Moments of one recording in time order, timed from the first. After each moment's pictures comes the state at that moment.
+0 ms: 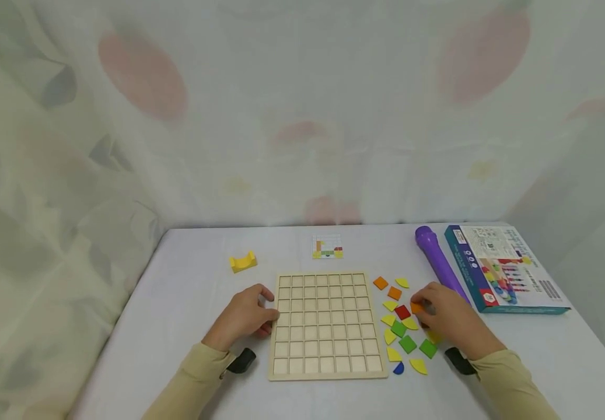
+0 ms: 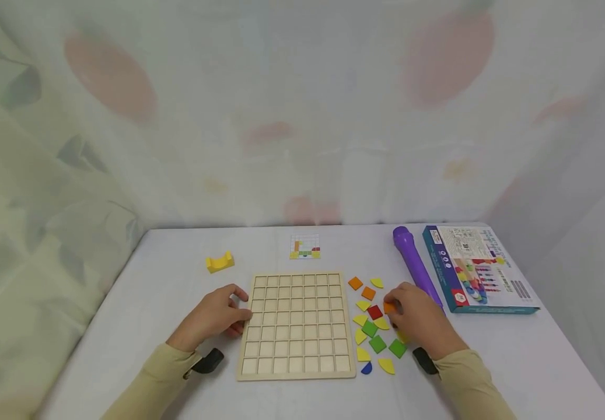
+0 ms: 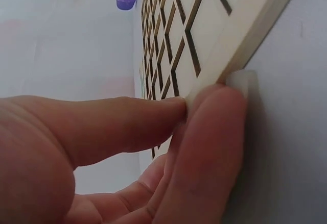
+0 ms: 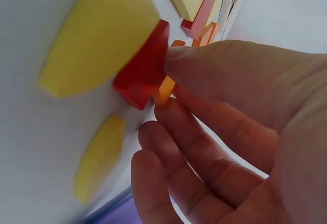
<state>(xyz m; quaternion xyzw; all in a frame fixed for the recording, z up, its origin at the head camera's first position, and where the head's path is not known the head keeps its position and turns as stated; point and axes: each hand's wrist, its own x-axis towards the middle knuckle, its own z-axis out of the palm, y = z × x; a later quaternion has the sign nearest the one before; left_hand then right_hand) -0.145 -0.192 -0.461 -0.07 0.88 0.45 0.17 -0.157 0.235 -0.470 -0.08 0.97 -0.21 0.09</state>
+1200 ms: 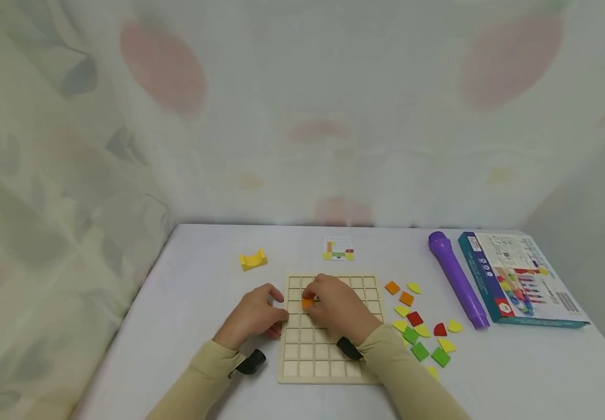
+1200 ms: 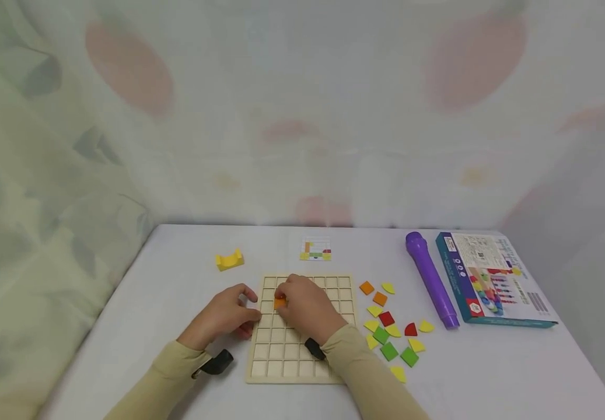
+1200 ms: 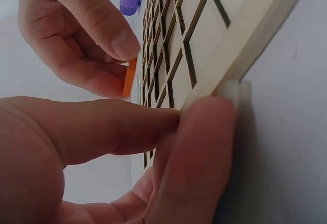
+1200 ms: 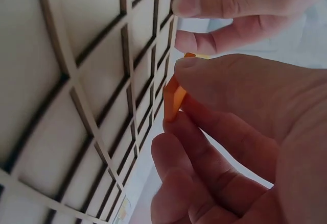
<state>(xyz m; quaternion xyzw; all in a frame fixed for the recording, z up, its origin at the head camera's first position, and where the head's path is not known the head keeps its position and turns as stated) -0.147 -0.197 -0.464 -0.07 0.87 0.46 0.18 -0.177 0.017 -0.460 -0.28 0.92 -0.26 0.06</state>
